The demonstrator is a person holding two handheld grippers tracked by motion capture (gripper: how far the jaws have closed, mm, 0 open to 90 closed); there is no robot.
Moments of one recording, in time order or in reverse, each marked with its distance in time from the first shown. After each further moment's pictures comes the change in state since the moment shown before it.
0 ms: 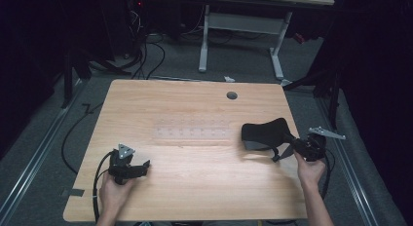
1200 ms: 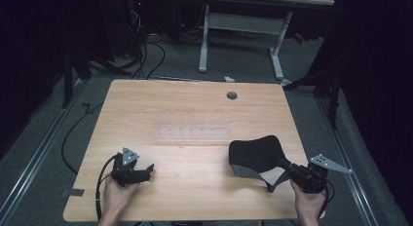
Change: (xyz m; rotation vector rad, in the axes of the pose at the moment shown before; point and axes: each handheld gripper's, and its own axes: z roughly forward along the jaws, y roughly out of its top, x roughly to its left) left arm -0.019 -0.008 -0.016 -0.014 -0.092 0.048; right arm 0.069 -0.050 -0.062 -0.078 0.145 -0.009
